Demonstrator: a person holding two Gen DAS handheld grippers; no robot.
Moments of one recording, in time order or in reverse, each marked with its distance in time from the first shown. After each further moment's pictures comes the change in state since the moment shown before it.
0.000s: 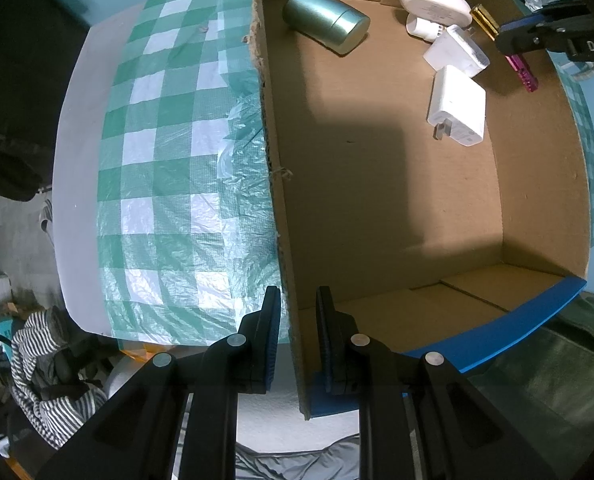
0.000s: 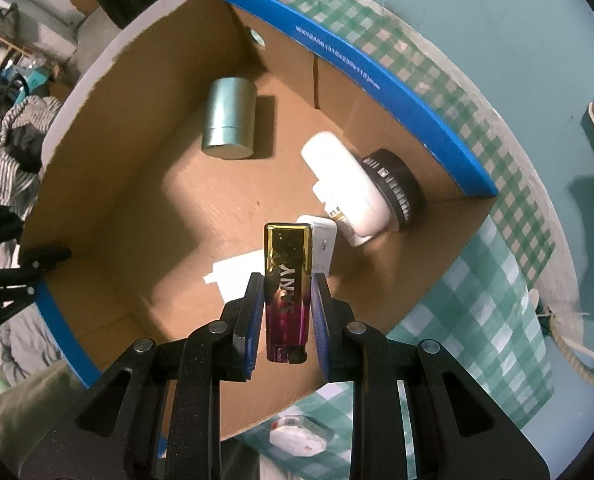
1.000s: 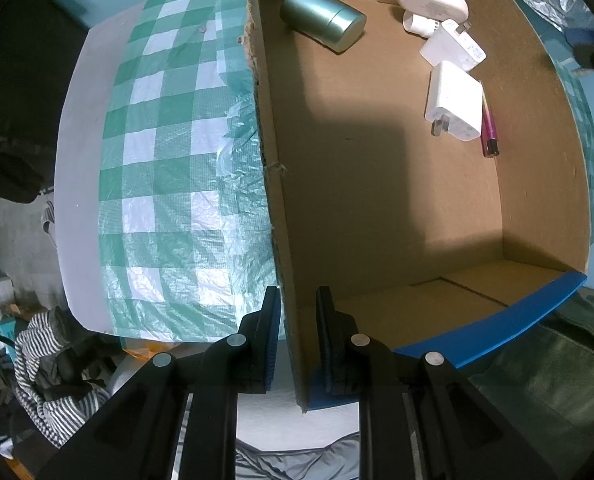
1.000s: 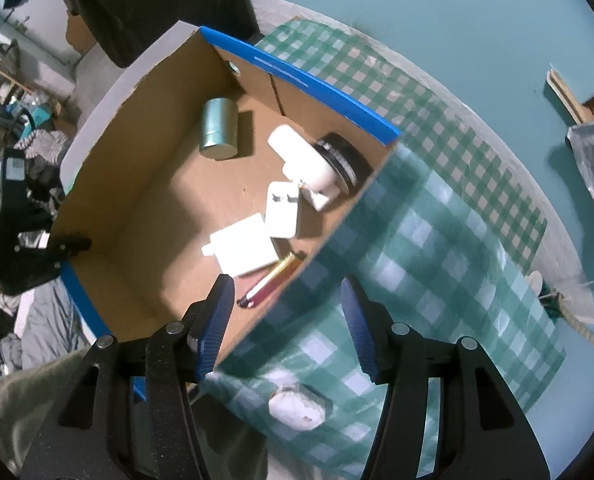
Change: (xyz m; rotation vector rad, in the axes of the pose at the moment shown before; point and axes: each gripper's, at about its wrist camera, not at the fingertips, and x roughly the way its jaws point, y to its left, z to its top) left arm 0.000 -0.003 -0.001 0.009 0.005 0.009; right arm -0.053 -0.028 -0.058 0.085 -0.131 0.024
